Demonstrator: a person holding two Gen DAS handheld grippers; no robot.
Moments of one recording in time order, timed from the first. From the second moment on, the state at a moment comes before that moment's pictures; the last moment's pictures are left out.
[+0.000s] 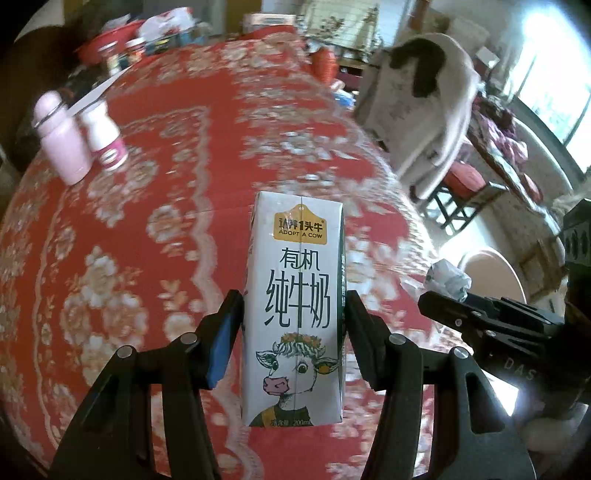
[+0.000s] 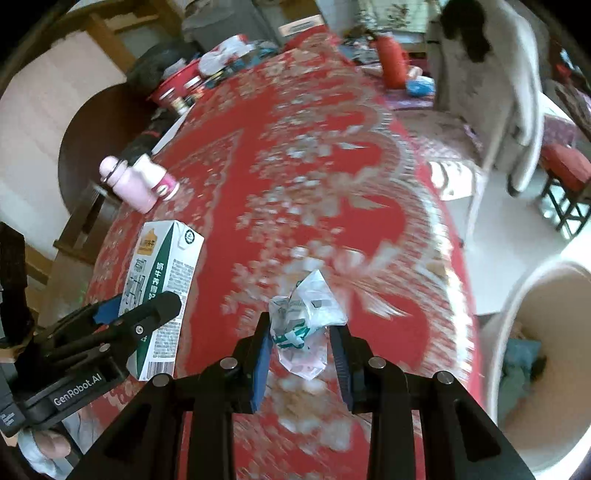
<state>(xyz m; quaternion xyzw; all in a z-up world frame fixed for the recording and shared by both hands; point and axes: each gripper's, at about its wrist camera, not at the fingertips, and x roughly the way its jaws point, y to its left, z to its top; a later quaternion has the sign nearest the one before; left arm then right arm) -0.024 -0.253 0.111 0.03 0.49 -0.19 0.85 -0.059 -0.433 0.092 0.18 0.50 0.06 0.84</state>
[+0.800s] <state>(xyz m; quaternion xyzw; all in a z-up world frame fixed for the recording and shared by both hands) -0.095 -0.432 0.110 0.11 0.49 -0.33 0.80 -0.171 -0.584 0.090 0.25 0.49 -0.08 0.83</state>
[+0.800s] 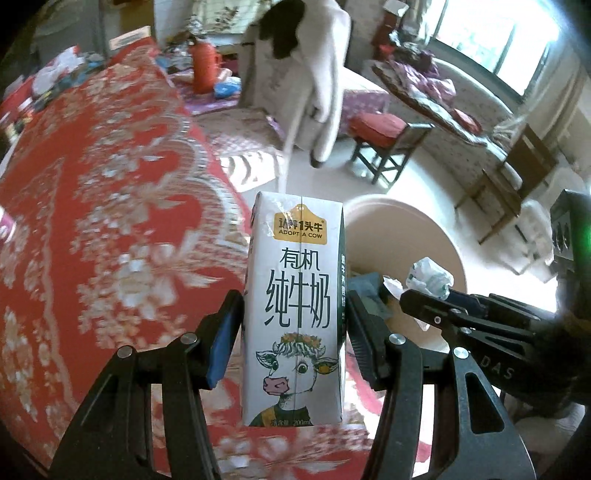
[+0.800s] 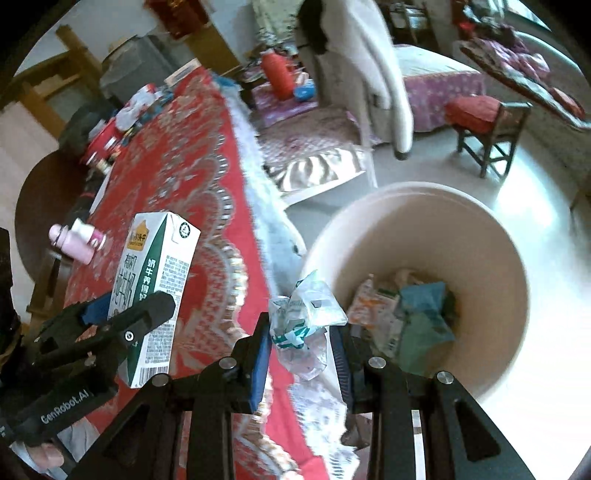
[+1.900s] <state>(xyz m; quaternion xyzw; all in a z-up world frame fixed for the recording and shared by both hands) -0.101 -0.512 0.068 0.10 0.54 -0.34 0.77 -0.203 -0.663 0.059 0.28 0.51 -0.13 0.81</state>
